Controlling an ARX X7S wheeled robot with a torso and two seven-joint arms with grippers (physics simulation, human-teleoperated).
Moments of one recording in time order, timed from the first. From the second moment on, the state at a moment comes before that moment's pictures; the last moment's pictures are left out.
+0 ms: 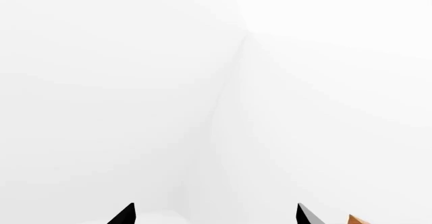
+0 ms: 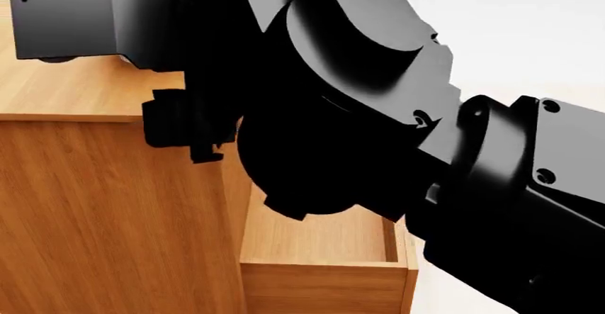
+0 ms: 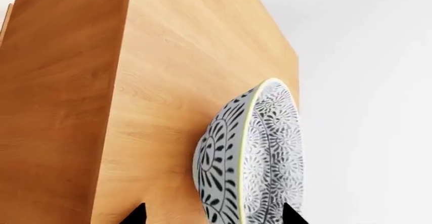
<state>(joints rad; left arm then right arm) 0.19 -0.31 -0.83 0.59 -0.85 -0.12 -0.14 1.79 0.23 -1.22 0.08 0.13 0.85 -0.85</state>
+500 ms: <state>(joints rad) 0.19 -0.31 -0.82 0.60 -0.85 -0.12 -0.14 1.67 0.43 -1.08 -0.28 0.23 0.93 -0.77</state>
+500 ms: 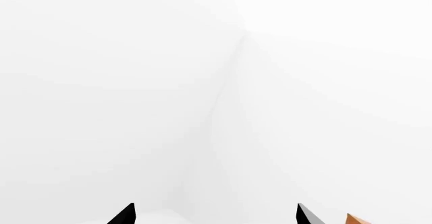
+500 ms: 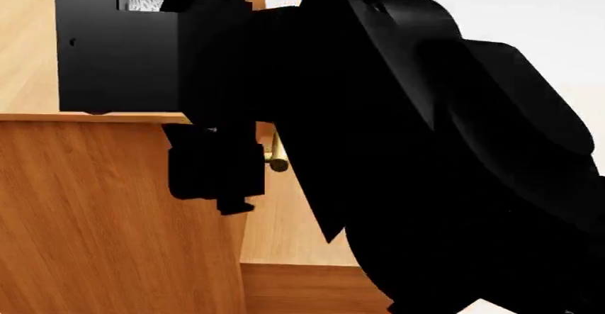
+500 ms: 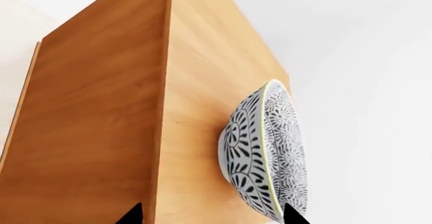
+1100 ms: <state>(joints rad) 0.19 -0.31 -0.82 0.60 -0.85 -0.11 -0.15 1.26 0.65 -0.74 -0.74 0.45 1.13 -0.52</state>
